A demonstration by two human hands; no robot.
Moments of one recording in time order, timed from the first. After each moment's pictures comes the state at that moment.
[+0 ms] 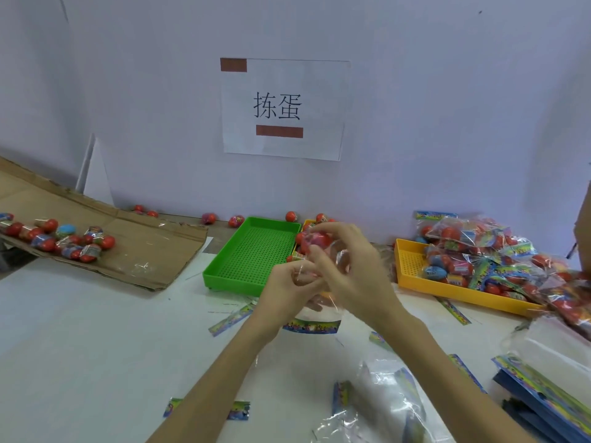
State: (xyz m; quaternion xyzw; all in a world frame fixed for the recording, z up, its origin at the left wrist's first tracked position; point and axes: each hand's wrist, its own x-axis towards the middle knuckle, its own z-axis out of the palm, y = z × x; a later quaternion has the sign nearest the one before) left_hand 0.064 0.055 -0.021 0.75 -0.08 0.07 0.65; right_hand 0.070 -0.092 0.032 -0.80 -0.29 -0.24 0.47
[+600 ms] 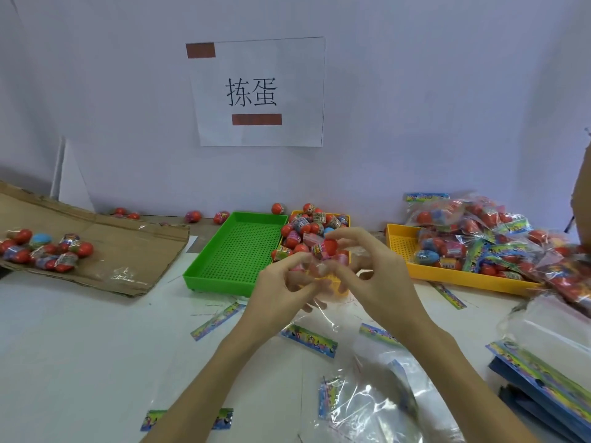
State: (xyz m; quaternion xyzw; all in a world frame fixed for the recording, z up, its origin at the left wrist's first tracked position) left_hand 0.065 0.044 -0.023 0.76 -0.14 0.07 0.63; right_hand 0.069 -0.142 0.011 -0.80 -0.26 -0.21 0.49
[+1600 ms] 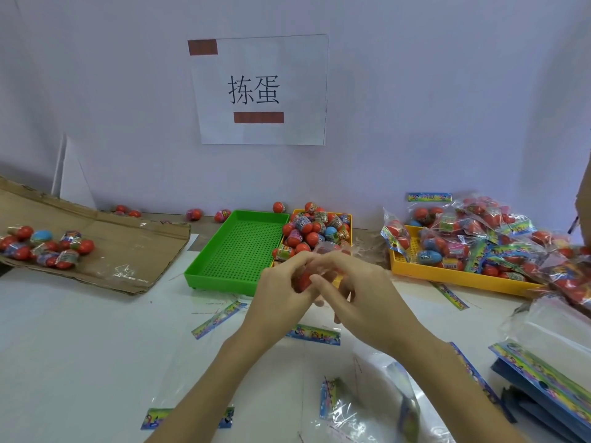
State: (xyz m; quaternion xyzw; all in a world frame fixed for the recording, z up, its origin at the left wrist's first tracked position) left_hand 0.054 0.040 -0.018 0.81 -0.18 0.18 0.53; right_hand 0.053 -0.131 0.007 -0.84 -0.33 -0.17 0.40
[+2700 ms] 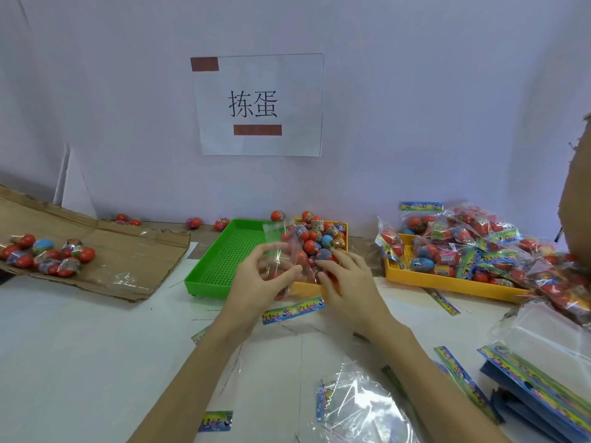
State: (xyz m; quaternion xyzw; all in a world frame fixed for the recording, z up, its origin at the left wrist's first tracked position) left_hand 0.069 0.065 -0.012 0.68 -0.06 0.12 0.72; right_hand 0.105 -0.125 -0.030 -0.93 -0.19 -0.16 0.27
